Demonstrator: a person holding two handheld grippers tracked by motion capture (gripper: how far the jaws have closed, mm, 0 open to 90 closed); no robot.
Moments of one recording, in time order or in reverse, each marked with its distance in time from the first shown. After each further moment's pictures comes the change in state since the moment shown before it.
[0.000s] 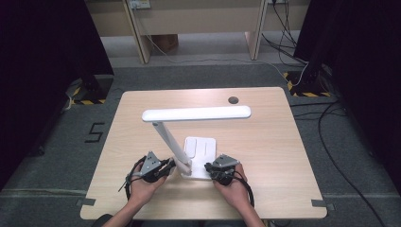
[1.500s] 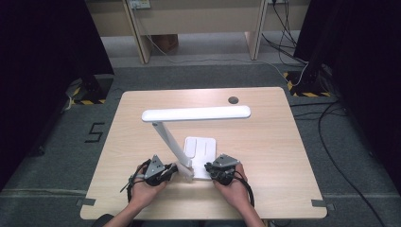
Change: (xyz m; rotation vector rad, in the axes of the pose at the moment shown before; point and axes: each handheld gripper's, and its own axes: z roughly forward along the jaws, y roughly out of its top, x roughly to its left) left arm -0.004 -0.011 0.002 0.104 -0.025 0.048; right arm -0.001 0.000 0.000 0.001 -0.001 0.009
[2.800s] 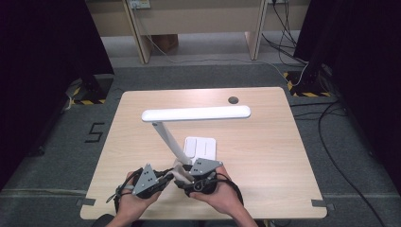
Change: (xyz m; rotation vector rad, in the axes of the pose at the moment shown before) left arm -0.030 0.029 -0.054 -0.072 -0.041 0.154; right arm 0.063 0.060 -0.025 -0.100 0.306 -0.177
